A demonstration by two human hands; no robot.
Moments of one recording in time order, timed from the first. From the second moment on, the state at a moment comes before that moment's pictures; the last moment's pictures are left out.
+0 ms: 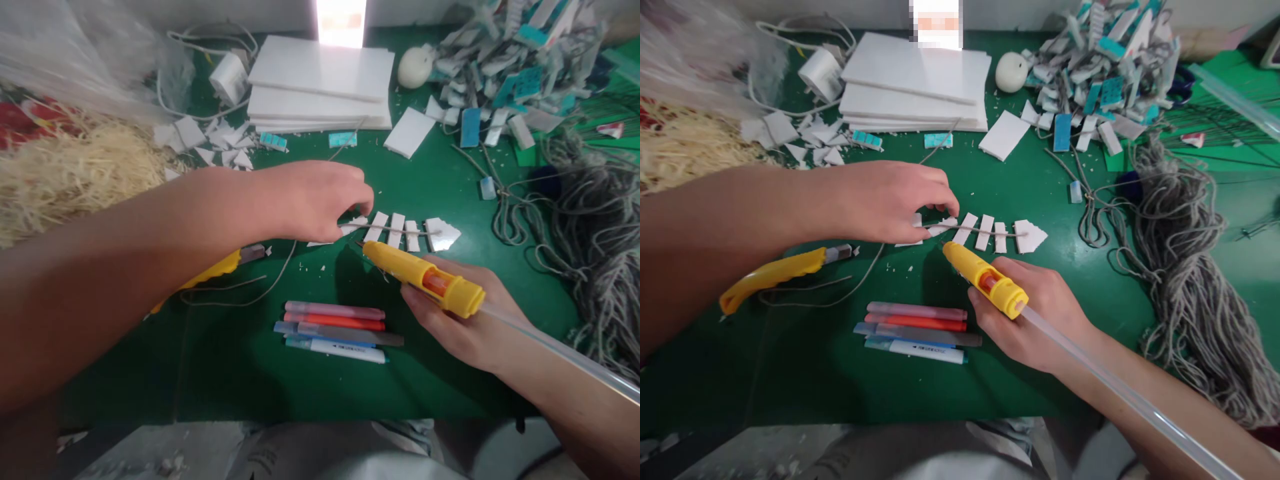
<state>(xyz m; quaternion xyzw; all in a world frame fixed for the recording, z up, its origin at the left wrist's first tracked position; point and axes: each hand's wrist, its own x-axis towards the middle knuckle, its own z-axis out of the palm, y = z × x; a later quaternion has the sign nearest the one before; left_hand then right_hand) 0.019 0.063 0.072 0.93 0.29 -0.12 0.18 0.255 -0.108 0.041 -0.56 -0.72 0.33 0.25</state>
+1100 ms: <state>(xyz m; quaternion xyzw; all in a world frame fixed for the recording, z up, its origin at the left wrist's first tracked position) -0.013 0.008 0.069 0.91 0.40 -0.07 0.12 0.242 -0.090 0.062 -0.57 -0.69 0.35 0.27</state>
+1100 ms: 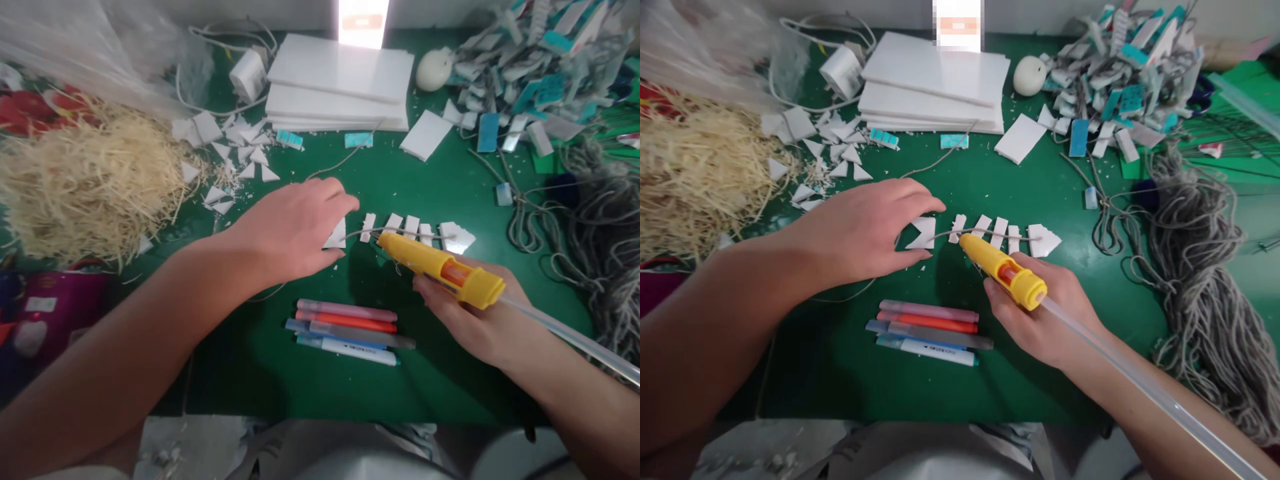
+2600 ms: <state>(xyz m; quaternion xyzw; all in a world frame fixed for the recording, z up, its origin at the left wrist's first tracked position) -0.017 0.006 0.067 0.91 0.40 -0.09 0.08 0.247 -0.093 0.057 -0.57 -0.69 0.36 0.25</state>
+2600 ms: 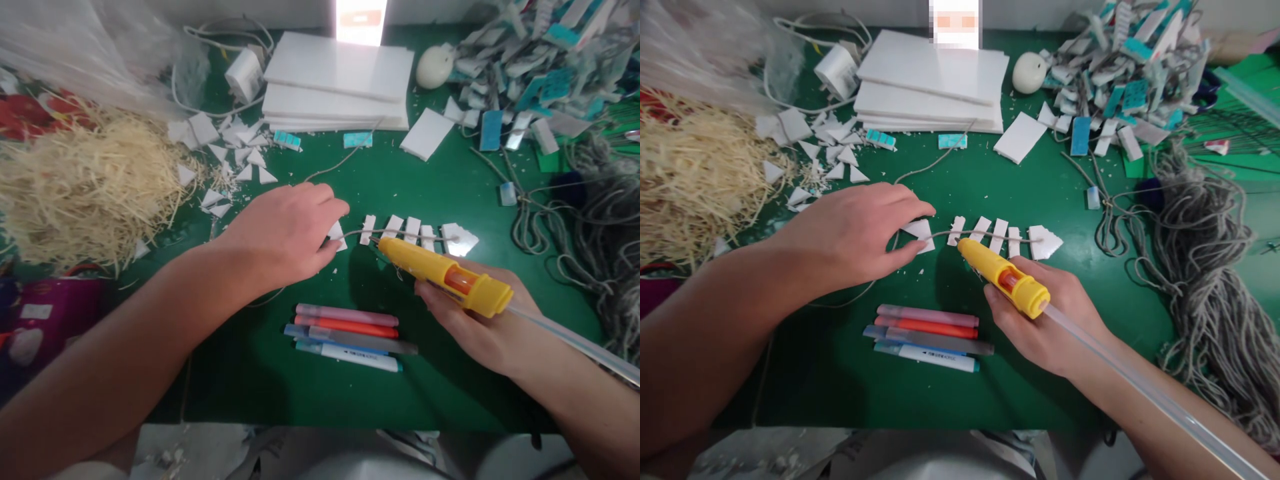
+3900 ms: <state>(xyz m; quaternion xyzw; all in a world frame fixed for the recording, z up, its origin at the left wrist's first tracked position) -0.013 0.013 0.042 0.93 0.33 0.05 0.17 0.253 -0.100 0.048 -0.57 -0.69 0.35 0.28</state>
